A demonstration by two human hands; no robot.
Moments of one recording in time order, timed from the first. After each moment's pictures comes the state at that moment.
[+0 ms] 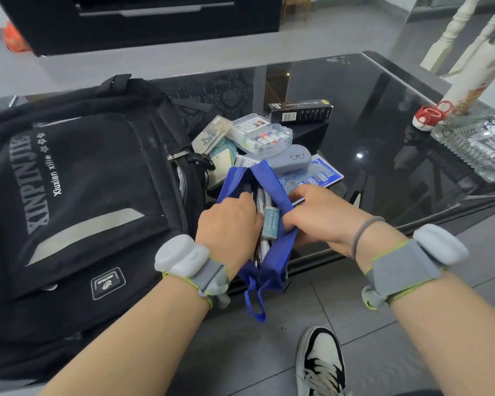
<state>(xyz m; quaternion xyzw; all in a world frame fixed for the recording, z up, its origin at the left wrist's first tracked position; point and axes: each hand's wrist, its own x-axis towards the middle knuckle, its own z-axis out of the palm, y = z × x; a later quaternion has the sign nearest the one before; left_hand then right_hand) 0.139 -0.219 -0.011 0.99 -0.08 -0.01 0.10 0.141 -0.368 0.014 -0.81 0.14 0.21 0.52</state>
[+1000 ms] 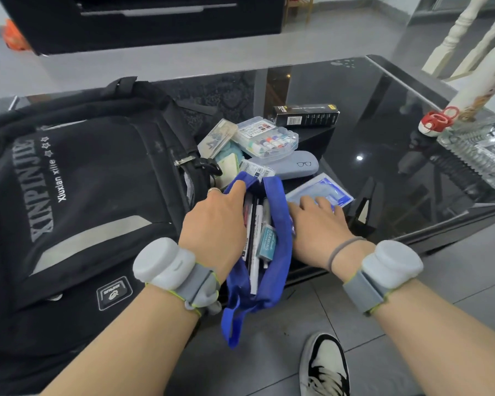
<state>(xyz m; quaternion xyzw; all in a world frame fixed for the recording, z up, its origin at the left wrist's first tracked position) 0.141 -0.192 0.014 0.99 -0.04 -0.03 0.09 0.148 -0.363 -0.031 -0.99 -0.01 0.13 0.03</state>
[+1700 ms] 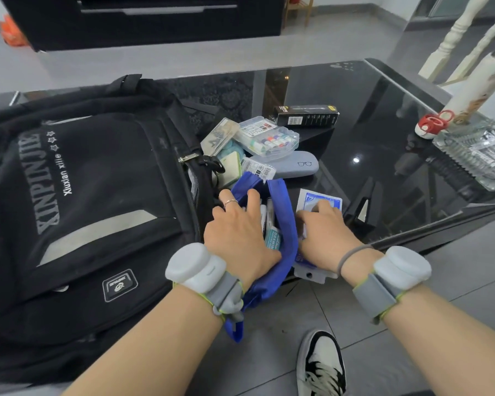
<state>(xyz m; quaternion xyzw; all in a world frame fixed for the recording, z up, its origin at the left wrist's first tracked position) 0.124 -0.216 -0.002 0.99 -0.04 -0.10 0.05 0.135 -0.368 -0.030 -0.97 0.07 0.17 0.16</state>
